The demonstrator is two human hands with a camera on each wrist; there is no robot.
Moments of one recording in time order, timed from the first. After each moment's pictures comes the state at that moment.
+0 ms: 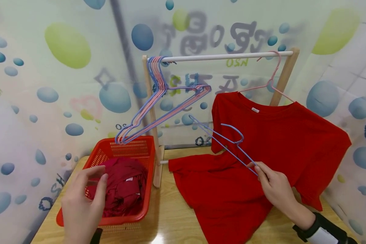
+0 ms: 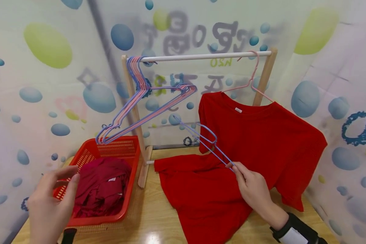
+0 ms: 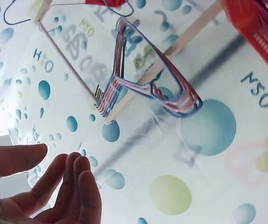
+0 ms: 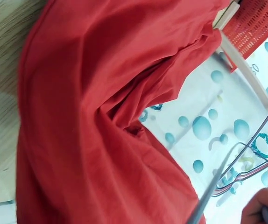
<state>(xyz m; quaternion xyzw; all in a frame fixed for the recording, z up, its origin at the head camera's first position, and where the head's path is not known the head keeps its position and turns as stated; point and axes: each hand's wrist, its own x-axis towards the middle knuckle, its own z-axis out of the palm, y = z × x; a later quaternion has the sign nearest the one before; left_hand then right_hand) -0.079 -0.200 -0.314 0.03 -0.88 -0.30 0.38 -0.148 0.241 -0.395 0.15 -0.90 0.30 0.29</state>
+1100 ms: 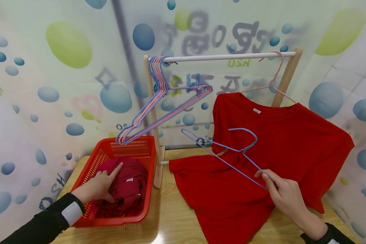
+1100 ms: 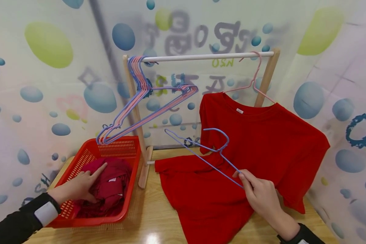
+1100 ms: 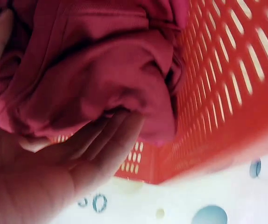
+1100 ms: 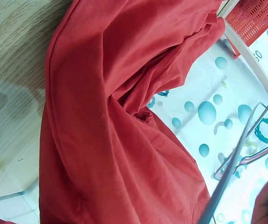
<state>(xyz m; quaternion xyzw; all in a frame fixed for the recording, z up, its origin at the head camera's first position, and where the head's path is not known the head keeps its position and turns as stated) -0.201 -0.298 -0.403 -0.17 -0.98 -0.03 -0.11 -0.138 0.255 -0.402 0.21 -0.88 0.27 0.35</state>
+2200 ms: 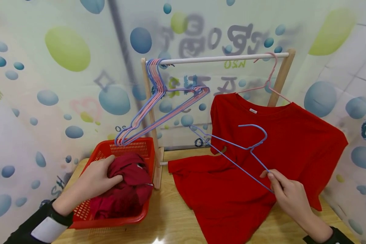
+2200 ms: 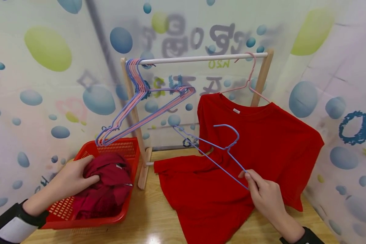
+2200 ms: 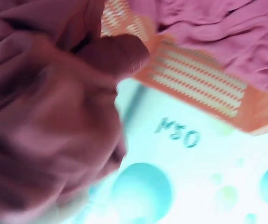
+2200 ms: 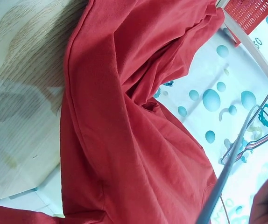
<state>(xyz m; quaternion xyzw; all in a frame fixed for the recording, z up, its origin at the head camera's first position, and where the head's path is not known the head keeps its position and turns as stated) -0.164 -0.254 -0.319 -0.19 -0.96 -0.17 0.11 -0.126 0.267 -0.400 0.16 -0.89 0.27 0.33</state>
